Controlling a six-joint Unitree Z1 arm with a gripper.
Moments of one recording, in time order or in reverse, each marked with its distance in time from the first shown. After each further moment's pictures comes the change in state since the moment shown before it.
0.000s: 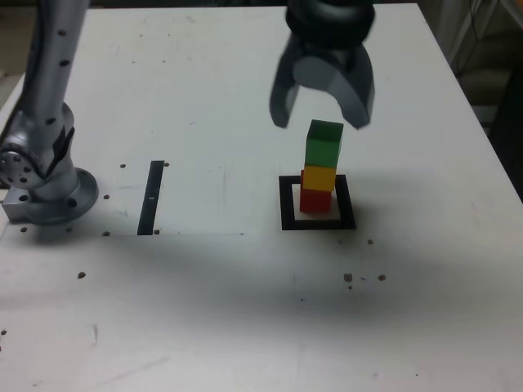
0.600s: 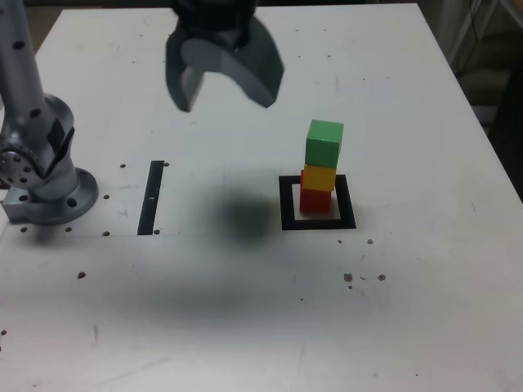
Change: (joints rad) arm 0.001 -0.341 0.477 -0.111 0.020 -0.043
